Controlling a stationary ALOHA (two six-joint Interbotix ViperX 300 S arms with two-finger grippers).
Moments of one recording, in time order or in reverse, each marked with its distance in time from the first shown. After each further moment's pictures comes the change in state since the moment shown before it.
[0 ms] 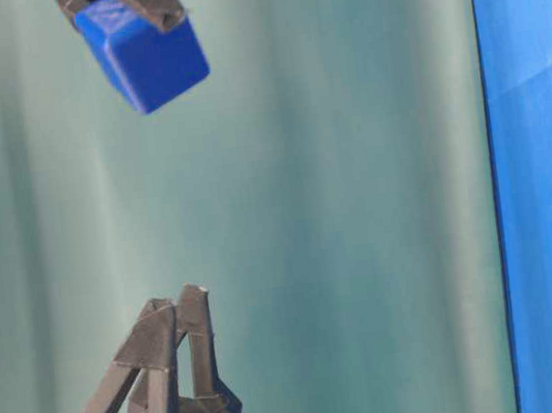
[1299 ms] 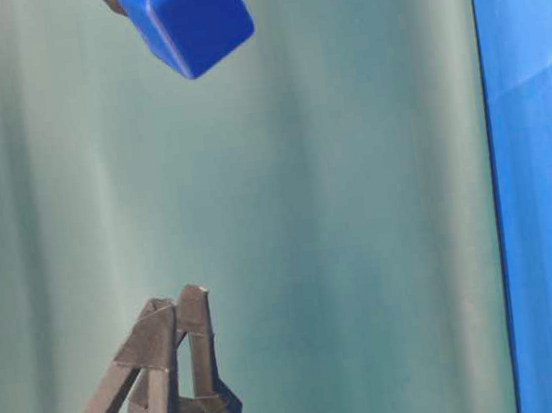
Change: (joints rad) left arm 0.000 0.000 0.000 -0.002 0.000 0.002; right arm 0.000 0.002 0.020 0.002 0.044 0.040
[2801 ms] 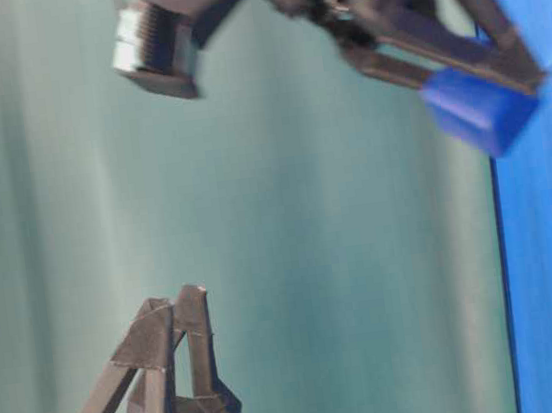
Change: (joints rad) left arm 0.000 0.000 -0.002 0.000 -0.002 -0.009; right arm 0.000 0.459 0.026 0.020 -0.388 0.110
